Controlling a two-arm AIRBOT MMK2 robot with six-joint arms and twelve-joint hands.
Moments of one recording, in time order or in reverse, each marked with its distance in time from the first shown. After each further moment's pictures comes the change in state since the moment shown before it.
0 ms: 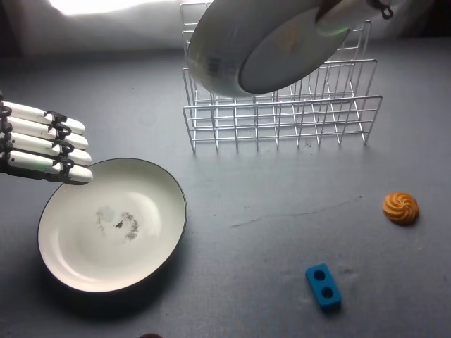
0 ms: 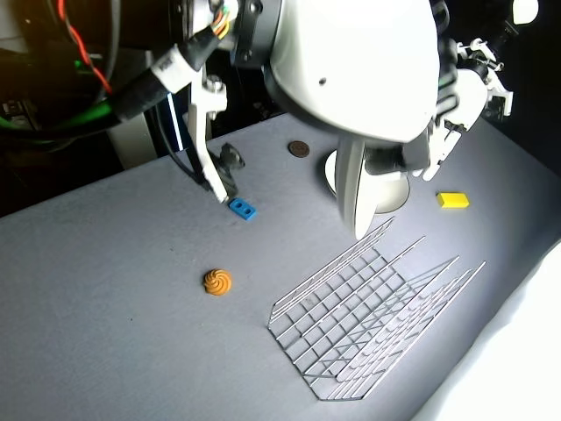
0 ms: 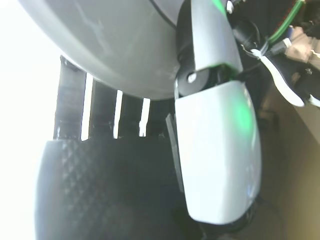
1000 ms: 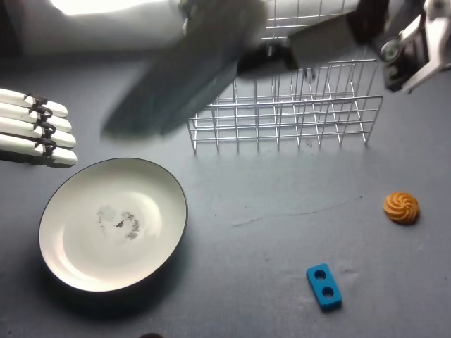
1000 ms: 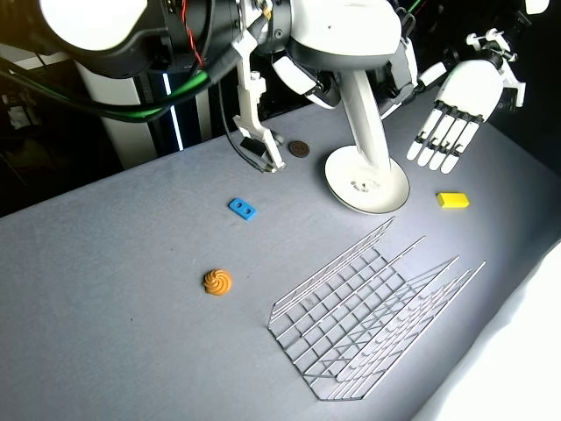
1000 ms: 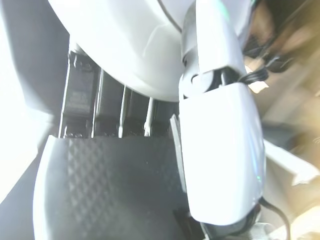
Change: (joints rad) left arm -0.002 0.009 0.053 -0.031 -0.043 -0.022; right arm -0.188 0.006 -0.220 0.975 -0.038 -1.279
